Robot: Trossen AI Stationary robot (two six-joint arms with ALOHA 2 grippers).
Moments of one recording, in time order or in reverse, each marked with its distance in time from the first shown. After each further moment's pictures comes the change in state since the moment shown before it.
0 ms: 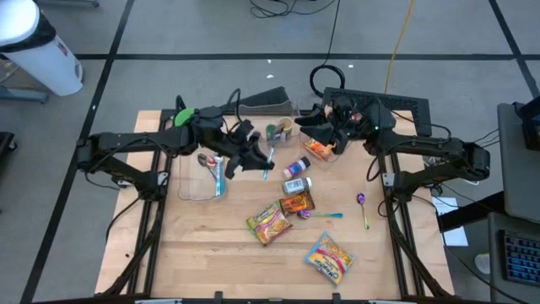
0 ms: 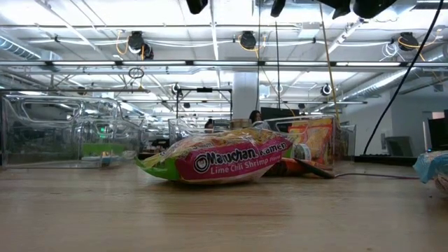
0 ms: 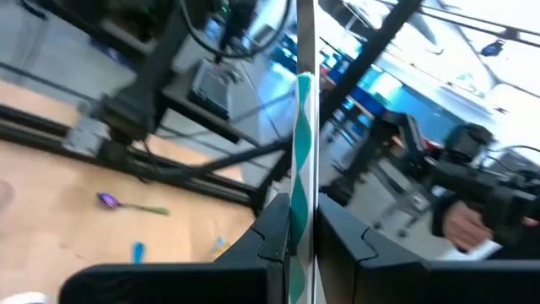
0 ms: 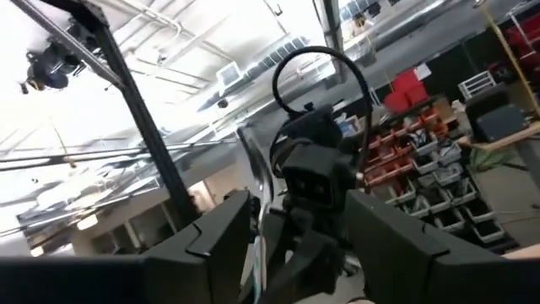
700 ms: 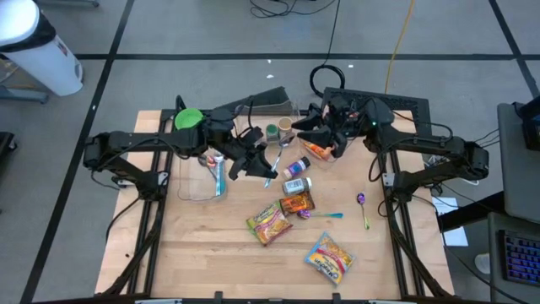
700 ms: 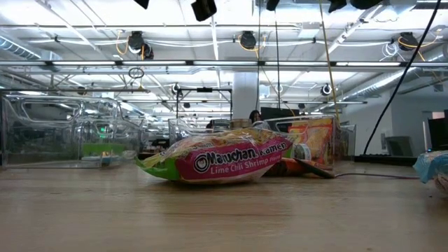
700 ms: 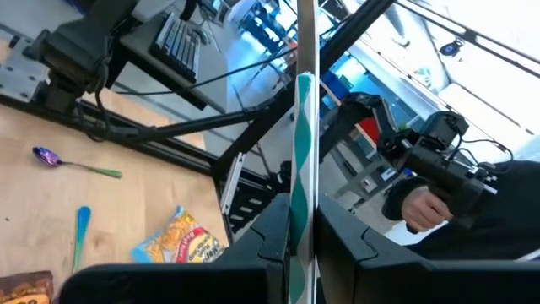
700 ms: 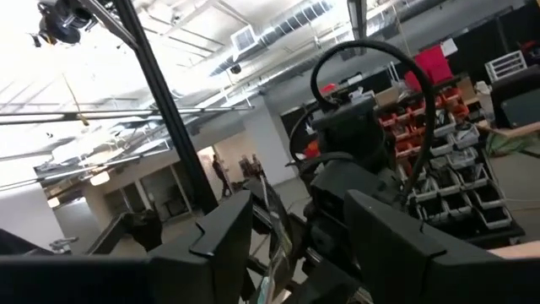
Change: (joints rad) left arm 0.000 0.082 0.000 0.058 0.141 -0.126; right arm 0.003 0.014 0.092 -0.138 -0.095 -0.084
